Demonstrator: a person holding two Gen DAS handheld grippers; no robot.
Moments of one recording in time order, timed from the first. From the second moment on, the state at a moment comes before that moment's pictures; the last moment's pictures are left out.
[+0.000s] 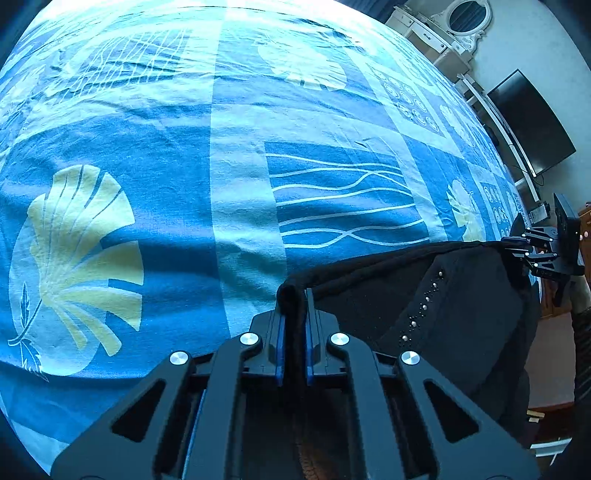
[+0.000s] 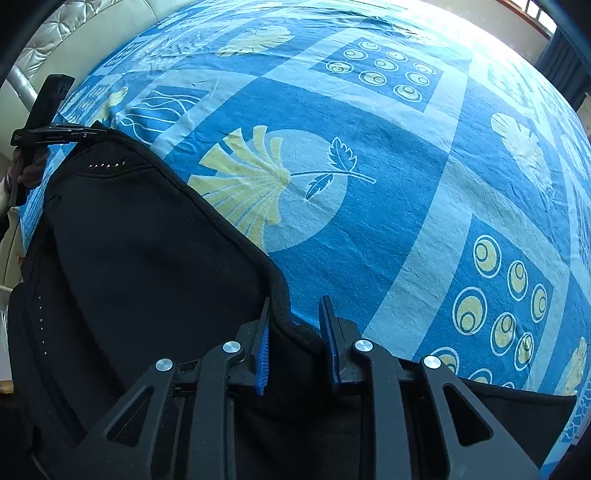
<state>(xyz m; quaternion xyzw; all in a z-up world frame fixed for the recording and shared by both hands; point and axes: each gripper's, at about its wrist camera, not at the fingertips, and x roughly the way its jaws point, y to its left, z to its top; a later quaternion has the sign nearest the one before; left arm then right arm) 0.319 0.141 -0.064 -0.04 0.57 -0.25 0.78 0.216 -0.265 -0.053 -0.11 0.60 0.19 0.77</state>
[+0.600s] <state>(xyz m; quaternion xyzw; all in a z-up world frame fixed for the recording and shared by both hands) 0.190 0.184 0.036 -0.16 0.44 -0.31 0.83 0.059 -0.216 0.028 -0.23 0.40 0.08 0.88</state>
